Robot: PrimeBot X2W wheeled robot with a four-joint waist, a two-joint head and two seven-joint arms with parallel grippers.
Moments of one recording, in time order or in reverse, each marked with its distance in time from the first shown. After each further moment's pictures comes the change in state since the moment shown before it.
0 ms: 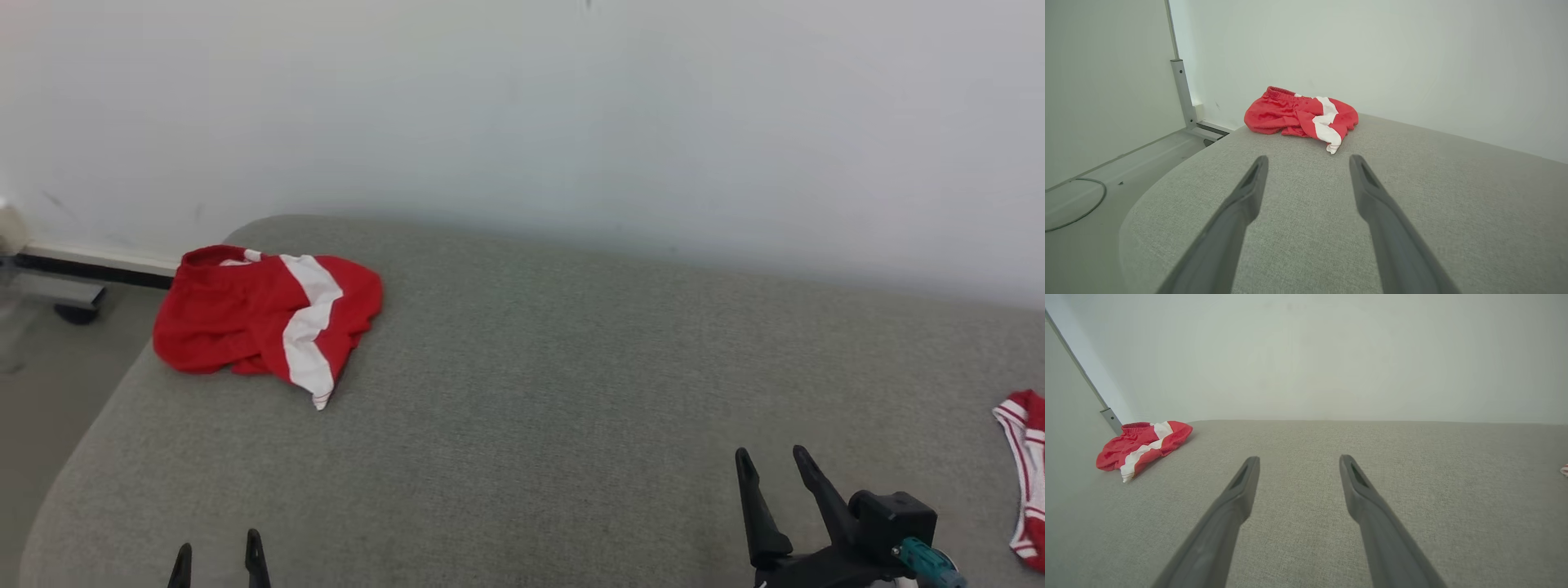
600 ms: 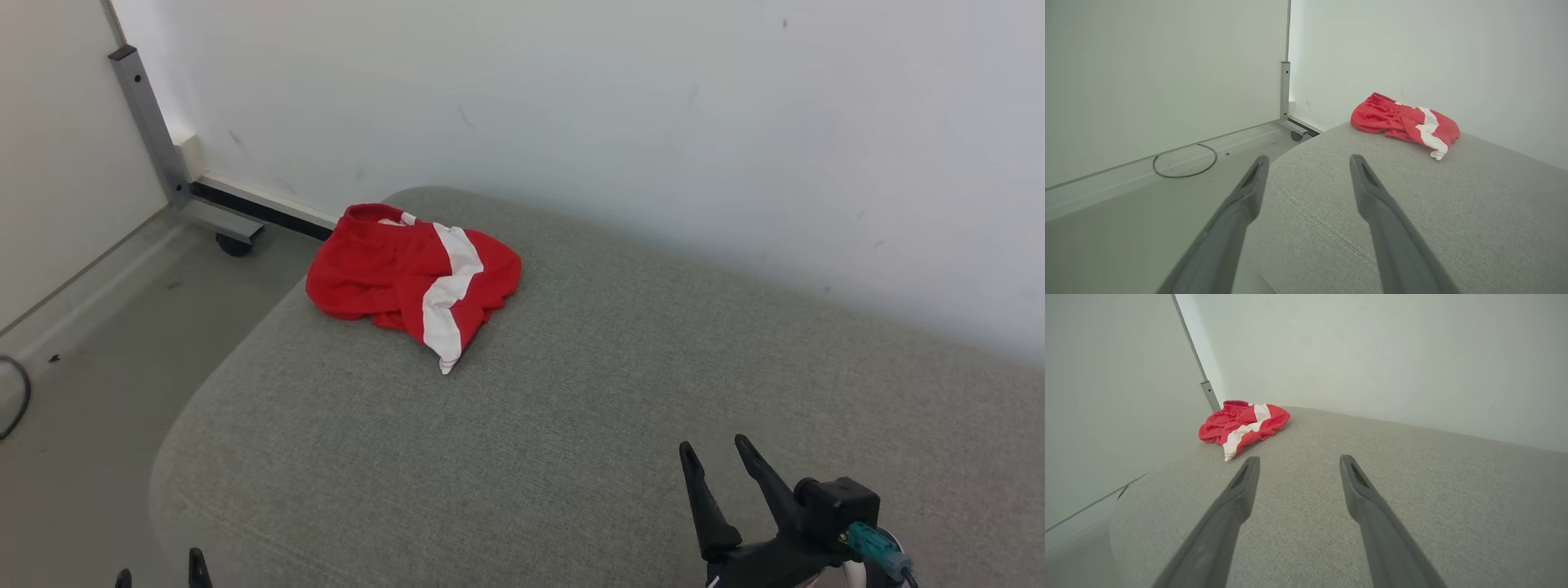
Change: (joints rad) left arm 0.061 0.020 0.063 -0.063 -0.030 0.041 0.000; right arm -0.059 0.002 0.109 0.069 0.019 0.000 -0.026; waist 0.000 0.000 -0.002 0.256
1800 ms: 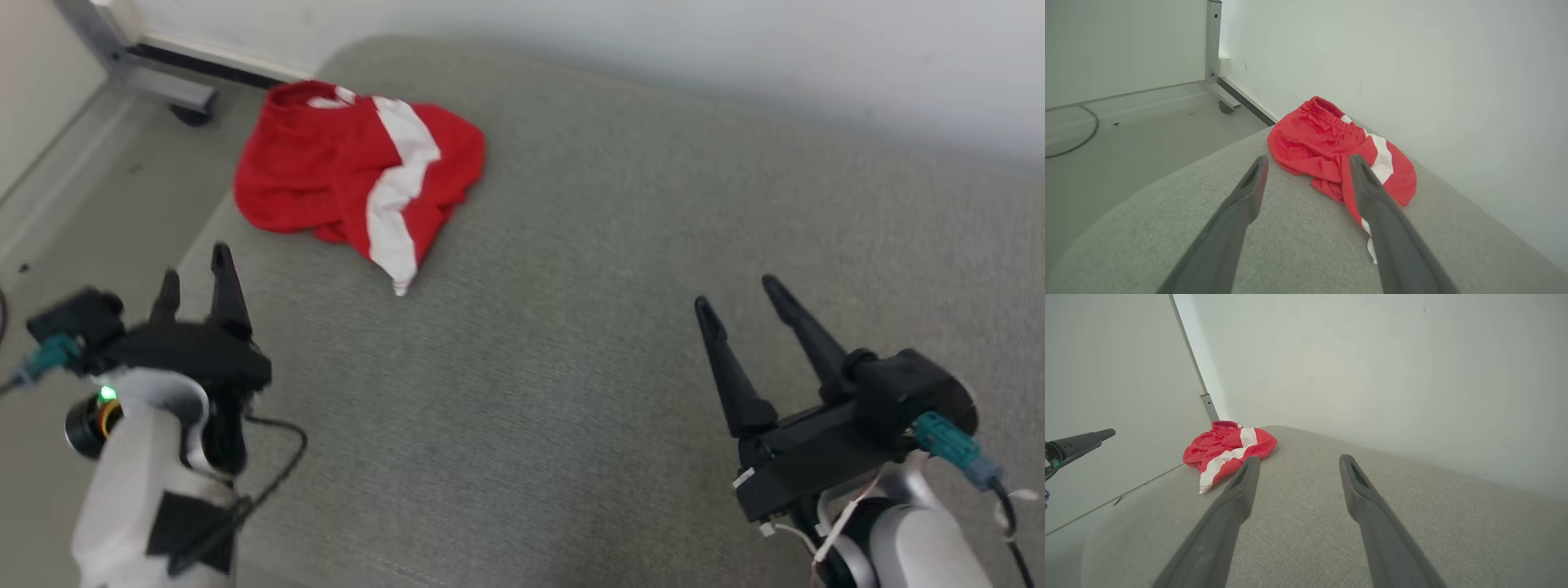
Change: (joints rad) left arm -0.811 0.006 0.002 0.612 -0.275 -0.114 0.125; right arm -0.125 -0.109 0.047 -0.360 -0.034 0.000 0.196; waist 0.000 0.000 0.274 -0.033
